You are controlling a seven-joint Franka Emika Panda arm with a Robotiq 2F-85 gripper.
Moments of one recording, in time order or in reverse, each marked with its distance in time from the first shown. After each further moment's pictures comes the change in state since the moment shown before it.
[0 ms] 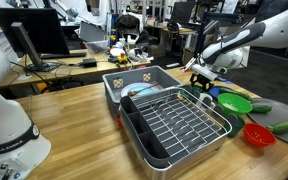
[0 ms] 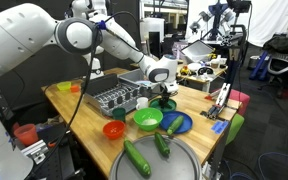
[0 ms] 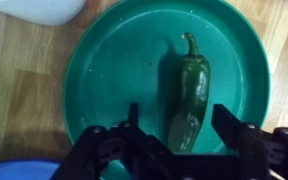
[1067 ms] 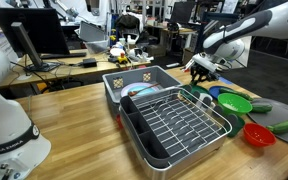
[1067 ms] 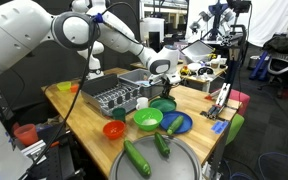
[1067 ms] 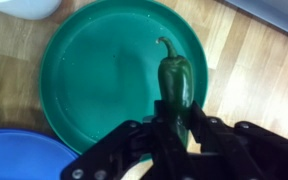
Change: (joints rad) arm -0.011 -0.053 0.022 0.028 -0.008 -0.012 -0.040
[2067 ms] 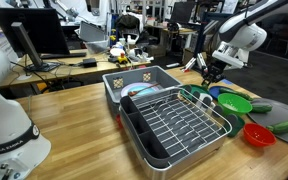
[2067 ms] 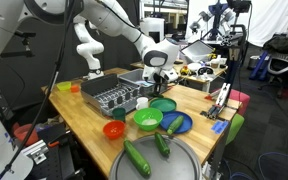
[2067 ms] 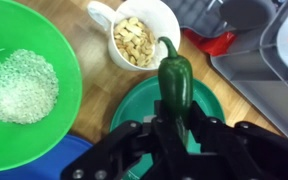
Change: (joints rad) arm -0.099 -0.260 0.074 -0.324 0.082 -0.168 -0.462
